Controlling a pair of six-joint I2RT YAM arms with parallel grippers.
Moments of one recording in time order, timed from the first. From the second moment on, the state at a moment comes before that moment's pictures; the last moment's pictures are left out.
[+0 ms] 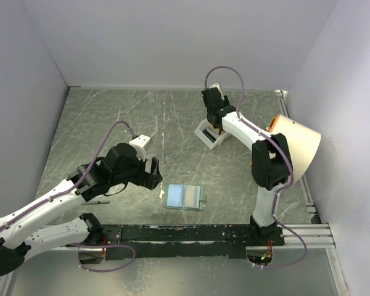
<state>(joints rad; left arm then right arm) -0.87 0.91 0.86 -0.60 -0.08 -0.43 0.44 1.91 1.50 -0.39 0.63 -0.08</state>
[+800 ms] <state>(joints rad) -0.83 0.90 0.86 -0.60 -0.13 -0.37 0.31 2.06 1.53 -0.26 0.50 -0.29</state>
